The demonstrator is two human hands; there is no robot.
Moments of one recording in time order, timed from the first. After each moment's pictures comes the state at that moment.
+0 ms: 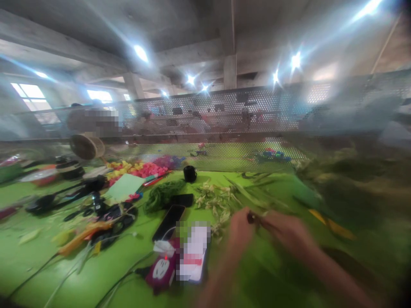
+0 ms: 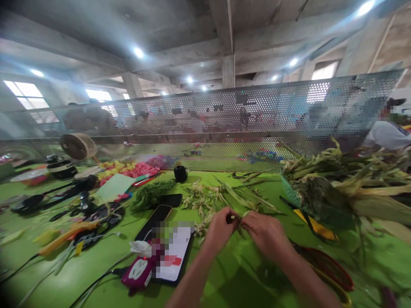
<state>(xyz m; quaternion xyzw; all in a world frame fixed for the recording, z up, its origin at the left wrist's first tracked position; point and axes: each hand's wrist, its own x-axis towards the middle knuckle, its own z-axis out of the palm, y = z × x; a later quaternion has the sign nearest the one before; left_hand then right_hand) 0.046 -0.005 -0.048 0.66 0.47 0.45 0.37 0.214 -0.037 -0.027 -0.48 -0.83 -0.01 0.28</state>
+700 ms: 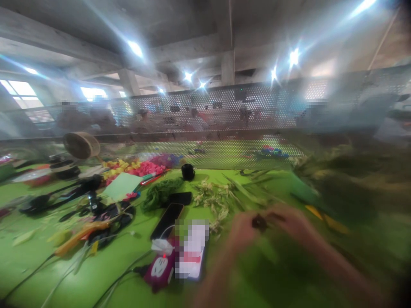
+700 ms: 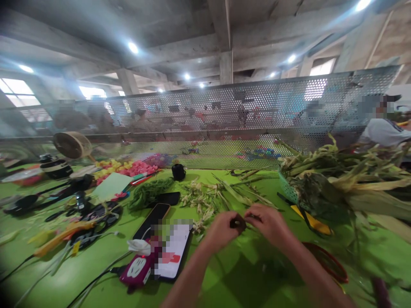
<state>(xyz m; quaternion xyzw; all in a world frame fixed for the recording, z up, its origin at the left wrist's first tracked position) 0.043 -0.014 -0.042 0.73 0.39 0.37 0.42 0.235 -0.021 -0.022 -0.49 -0.80 0.12 0.33</state>
